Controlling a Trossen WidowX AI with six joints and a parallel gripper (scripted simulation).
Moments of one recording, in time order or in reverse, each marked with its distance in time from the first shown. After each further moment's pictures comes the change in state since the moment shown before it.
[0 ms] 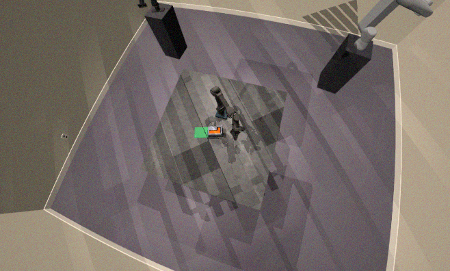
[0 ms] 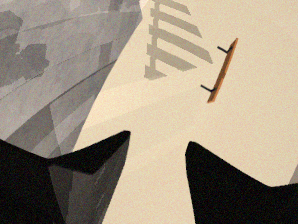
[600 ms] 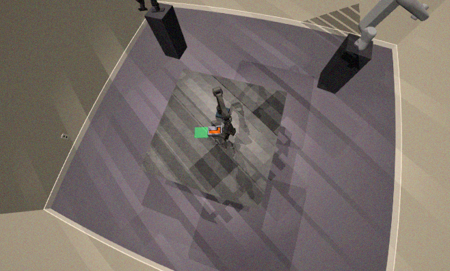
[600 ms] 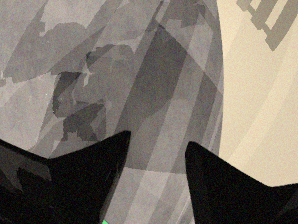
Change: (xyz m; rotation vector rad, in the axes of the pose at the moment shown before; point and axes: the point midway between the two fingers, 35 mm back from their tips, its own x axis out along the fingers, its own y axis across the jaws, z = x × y) arm -0.002 0.110 -0.059 0.642 0.172 0.635
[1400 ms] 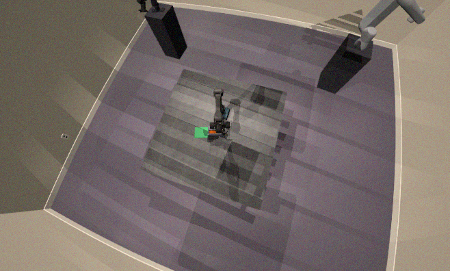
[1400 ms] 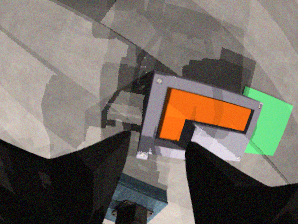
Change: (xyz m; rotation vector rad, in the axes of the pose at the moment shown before) arm -0.049 0.060 -0.103 0.991 0.580 0.483
